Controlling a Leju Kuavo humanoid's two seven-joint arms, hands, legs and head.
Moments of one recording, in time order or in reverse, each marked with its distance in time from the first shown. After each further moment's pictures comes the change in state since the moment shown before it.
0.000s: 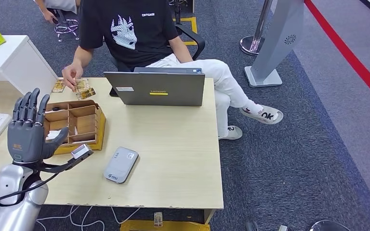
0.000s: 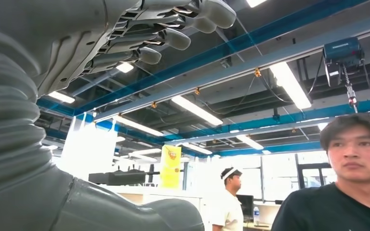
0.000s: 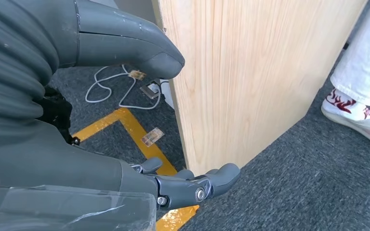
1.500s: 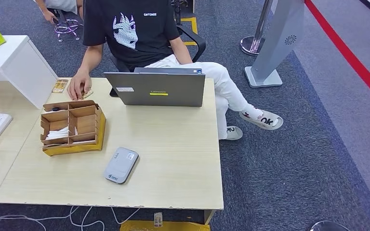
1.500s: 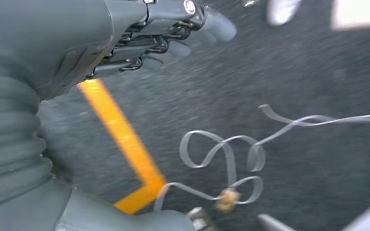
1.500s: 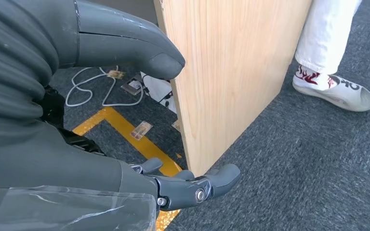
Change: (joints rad) left arm 0.159 -0.356 1.215 0.879 1.207 -0.580 -0.218; right arm 0.100 -0.006 -0.021 -0.006 -0.121 0.062 -0.071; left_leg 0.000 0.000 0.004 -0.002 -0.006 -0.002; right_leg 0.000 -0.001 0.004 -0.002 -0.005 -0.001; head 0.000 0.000
